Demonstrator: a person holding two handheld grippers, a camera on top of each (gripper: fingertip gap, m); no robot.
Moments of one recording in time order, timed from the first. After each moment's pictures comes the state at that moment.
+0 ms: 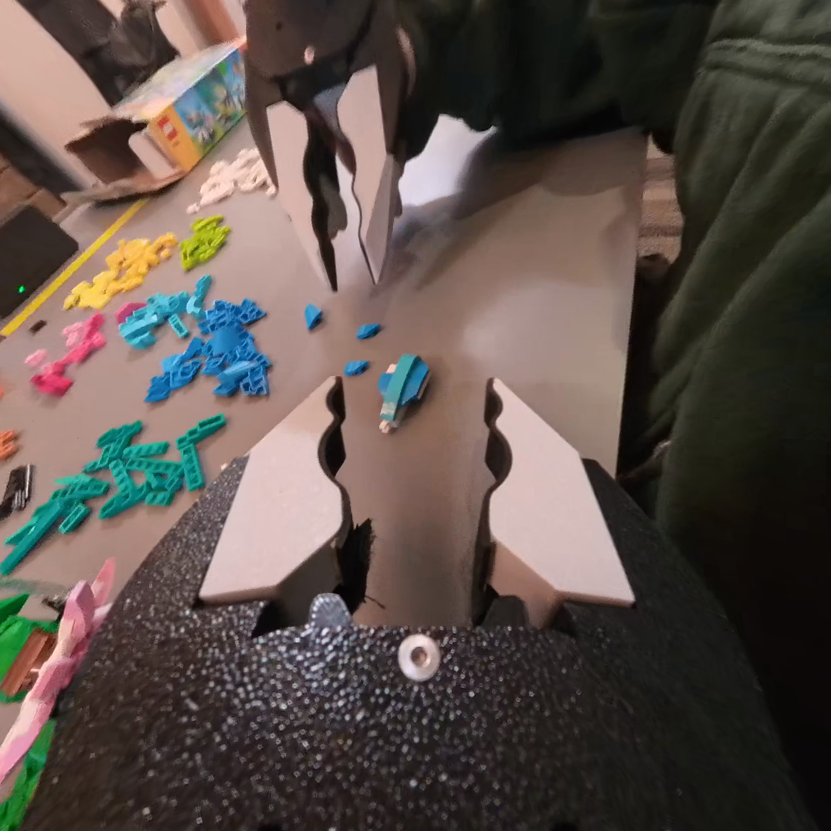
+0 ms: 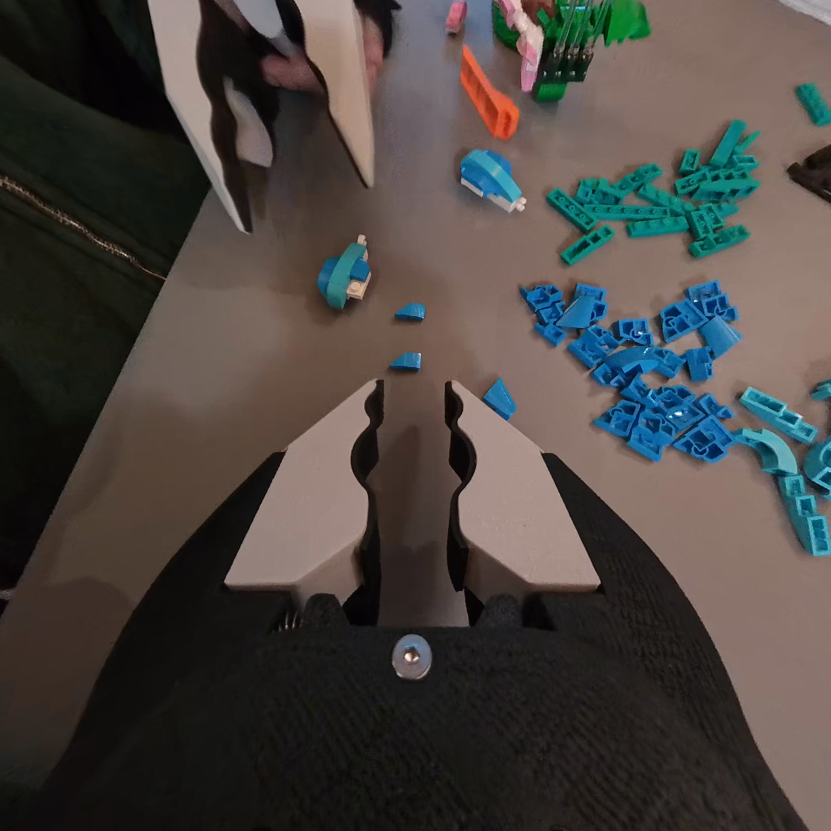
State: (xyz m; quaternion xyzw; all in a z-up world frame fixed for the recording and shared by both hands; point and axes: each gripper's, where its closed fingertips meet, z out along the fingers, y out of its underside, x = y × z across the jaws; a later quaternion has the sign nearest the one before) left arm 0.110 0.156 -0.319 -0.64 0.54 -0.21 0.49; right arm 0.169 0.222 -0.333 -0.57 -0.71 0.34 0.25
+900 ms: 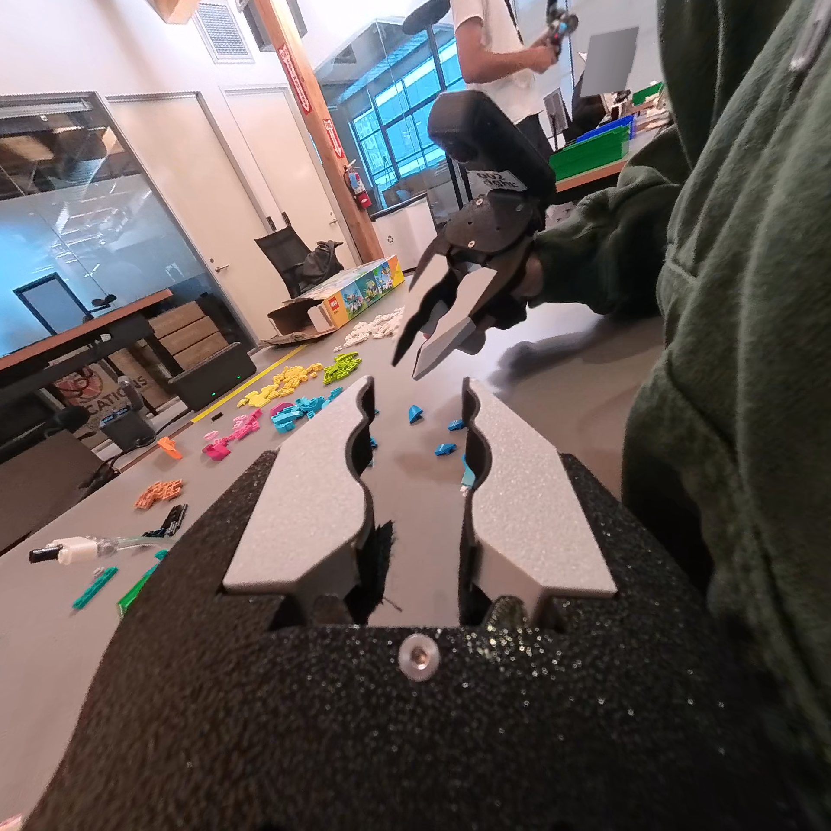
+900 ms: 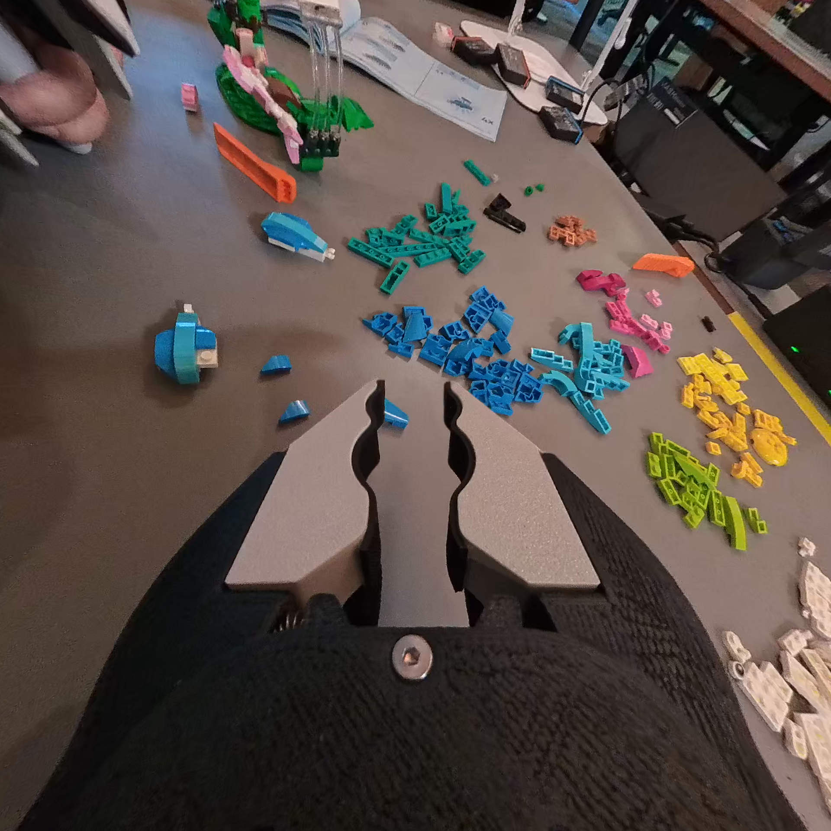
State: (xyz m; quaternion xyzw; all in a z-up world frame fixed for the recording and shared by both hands) left arm 0.085 0.169 -0.258 -0.55 0.44 -0.22 0.68; right arm 0.167 0.265 -0.310 -0.65 -0.56 0.19 0.48
